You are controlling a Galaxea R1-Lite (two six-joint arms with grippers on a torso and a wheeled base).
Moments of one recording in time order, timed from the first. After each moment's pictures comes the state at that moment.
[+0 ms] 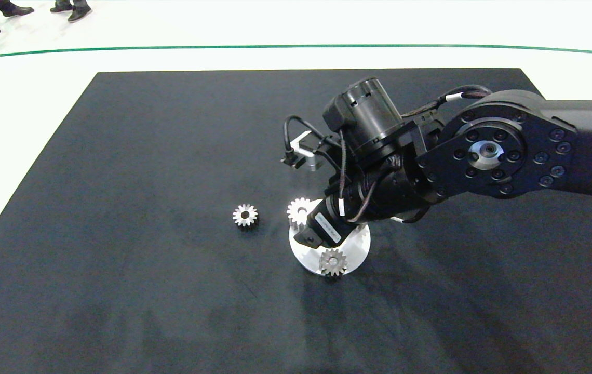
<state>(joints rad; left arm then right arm) 0.02 0.89 -1.37 0.86 0.07 0.08 0.78 2.03 -1.85 0.60 -0.16 -0.22</state>
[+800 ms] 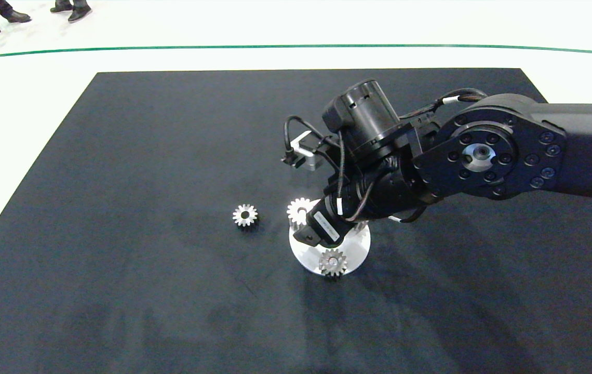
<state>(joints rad) 0.02 0.89 -1.36 0.86 0.07 0.08 0.77 2.04 -1.85 0.57 -0.16 -0.22</state>
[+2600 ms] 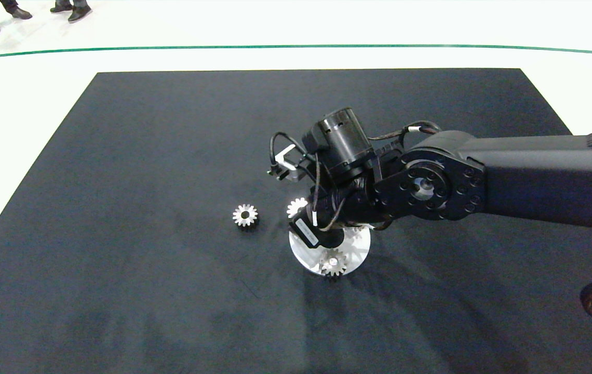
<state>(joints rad) 0.02 0.86 -1.36 0.86 0.07 0.12 0.78 2.13 -1.83 0.42 -0.16 -0.22</state>
